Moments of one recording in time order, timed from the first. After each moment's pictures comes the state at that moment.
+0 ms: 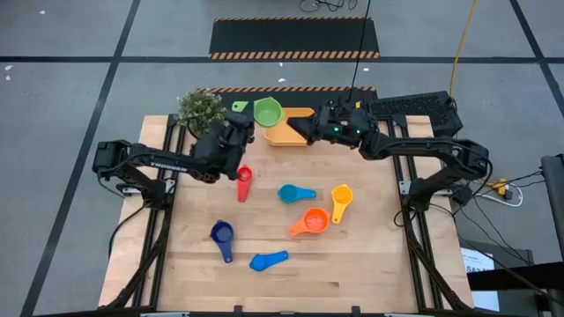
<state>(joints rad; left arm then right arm) 0.06 1.51 0.94 1.14 -1.10 -0.98 -0.38 1.46 0.89 0.77 -0.19 1.47</state>
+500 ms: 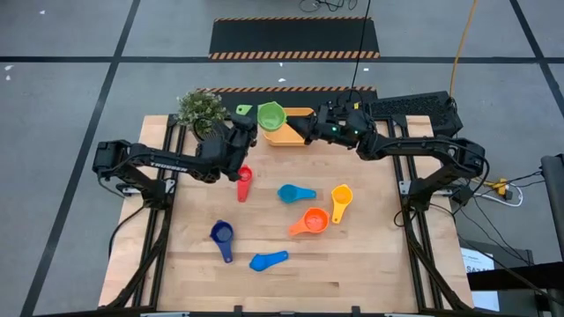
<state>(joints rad) 0.06 1.51 0.94 1.01 -1.10 -1.11 -0.38 1.49 0.89 0.83 -0.17 1.48</state>
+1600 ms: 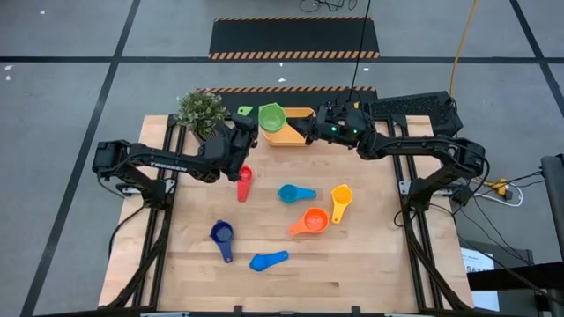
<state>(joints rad) 0.06 1.51 0.94 0.94 -1.09 -1.17 -0.38 1.49 0.89 0.79 -0.19 1.46</state>
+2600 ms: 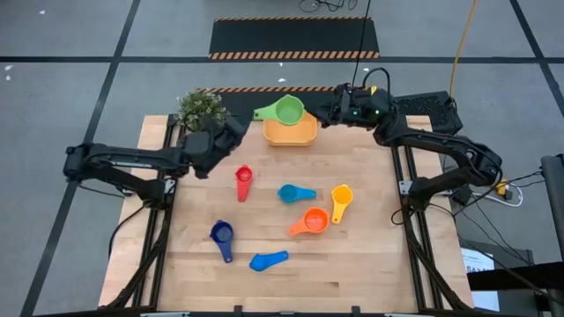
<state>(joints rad) 0.04 1.19 0.94 0.29 -0.83 -1.19 -0.58 1.33 0.89 0.70 -0.53 1.38</state>
